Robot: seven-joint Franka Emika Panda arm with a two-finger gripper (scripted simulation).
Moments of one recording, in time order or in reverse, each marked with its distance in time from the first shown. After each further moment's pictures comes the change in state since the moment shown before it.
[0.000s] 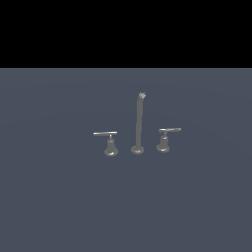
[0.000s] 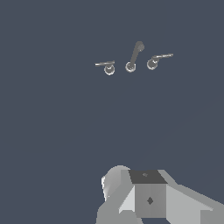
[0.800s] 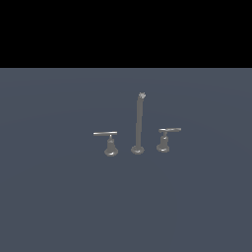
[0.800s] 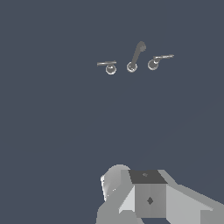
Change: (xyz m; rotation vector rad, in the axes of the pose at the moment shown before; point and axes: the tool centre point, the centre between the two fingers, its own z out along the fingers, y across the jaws) arm -0.005 -0.005 -0.005 -0.005 0.004 -0.015
